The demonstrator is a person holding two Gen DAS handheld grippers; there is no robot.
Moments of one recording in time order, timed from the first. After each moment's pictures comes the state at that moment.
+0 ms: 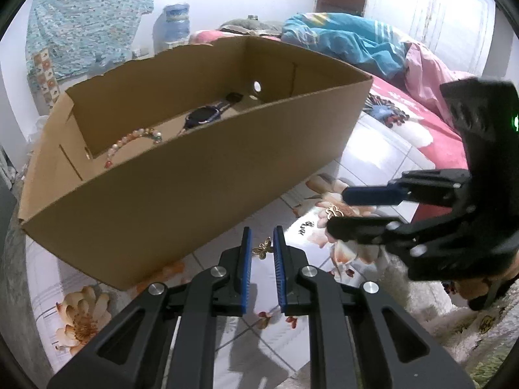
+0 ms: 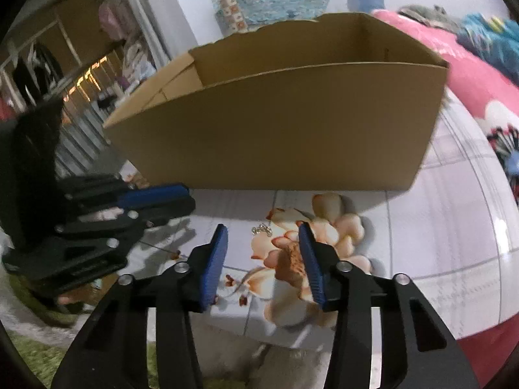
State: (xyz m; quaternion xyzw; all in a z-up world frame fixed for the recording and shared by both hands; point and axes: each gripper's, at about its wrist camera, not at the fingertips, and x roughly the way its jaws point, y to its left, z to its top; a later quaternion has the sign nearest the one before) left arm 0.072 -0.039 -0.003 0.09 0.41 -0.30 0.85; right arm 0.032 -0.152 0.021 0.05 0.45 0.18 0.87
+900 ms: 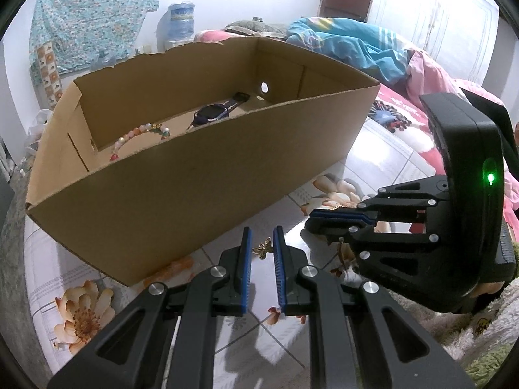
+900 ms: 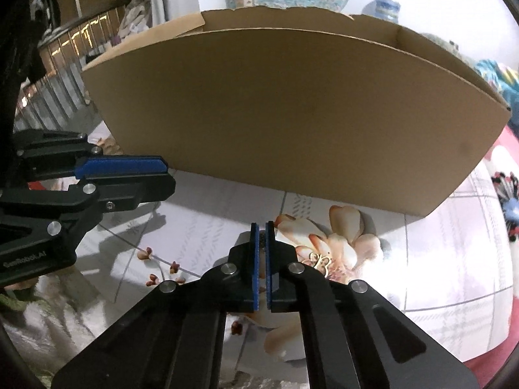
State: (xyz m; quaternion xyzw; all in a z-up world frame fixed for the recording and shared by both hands) left arm 0.074 -0.030 -0.004 0.08 0.41 -0.31 0.86; right arm 0.046 -0.121 0.006 -0.04 0.45 0.16 0.88
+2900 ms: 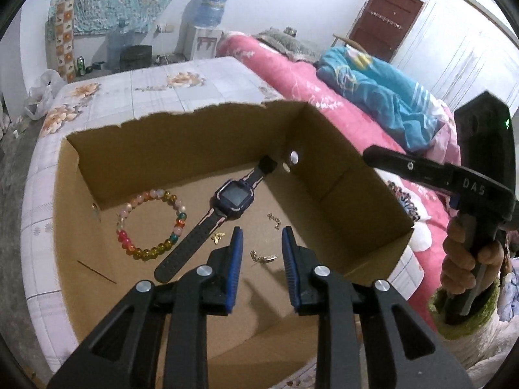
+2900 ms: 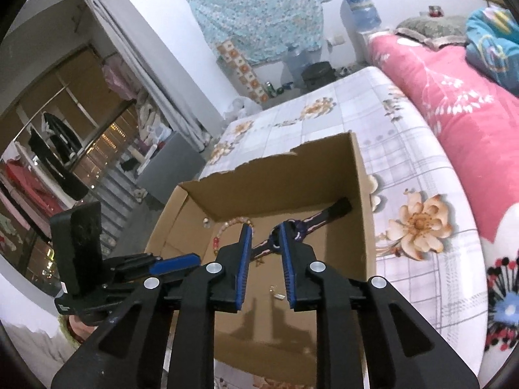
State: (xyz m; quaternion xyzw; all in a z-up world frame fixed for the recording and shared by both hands) left arm 0.193 -0.031 0.060 -0.04 0.45 -0.29 0.84; right arm 0.151 -0.250 0.114 0.20 0.39 0.22 0.87
